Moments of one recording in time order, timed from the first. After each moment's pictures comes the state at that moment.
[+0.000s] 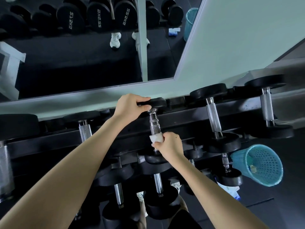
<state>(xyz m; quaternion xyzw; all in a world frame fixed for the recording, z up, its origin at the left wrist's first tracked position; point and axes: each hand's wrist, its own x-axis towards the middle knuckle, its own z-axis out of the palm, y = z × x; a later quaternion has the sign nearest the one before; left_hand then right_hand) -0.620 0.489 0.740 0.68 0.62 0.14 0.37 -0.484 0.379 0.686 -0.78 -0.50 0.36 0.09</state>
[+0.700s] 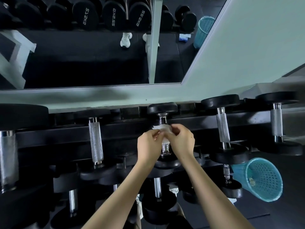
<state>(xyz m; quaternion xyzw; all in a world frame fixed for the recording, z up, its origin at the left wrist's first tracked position) -0.591 0.393 0.706 0.47 0.71 0.26 0.46 -0.487 0.401 0.705 -0.79 -0.44 0.36 0.22</state>
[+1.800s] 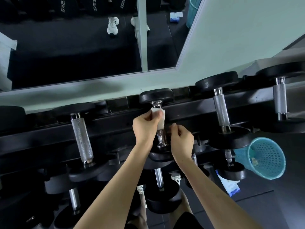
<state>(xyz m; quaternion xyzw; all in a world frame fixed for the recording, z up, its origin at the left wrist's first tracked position) -0.565 0.419 0.683 0.31 0.69 0.36 0.54 -0.475 0.369 0.663 -0.80 -0.35 0.34 0.35</state>
